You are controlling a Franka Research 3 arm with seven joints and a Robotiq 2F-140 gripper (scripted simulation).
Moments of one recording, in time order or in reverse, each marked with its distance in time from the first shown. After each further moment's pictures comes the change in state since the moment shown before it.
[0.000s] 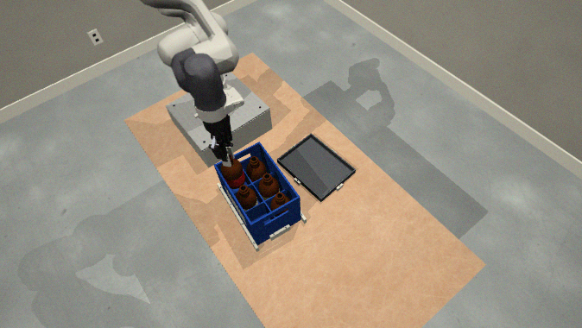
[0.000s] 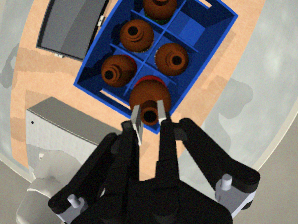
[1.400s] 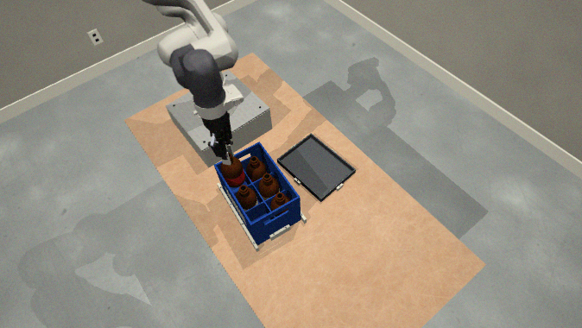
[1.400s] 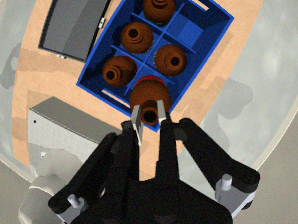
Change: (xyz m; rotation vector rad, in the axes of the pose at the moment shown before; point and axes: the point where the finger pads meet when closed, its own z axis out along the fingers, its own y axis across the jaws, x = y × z) arm 0.002 0.001 -0.013 -0.004 0.004 0.000
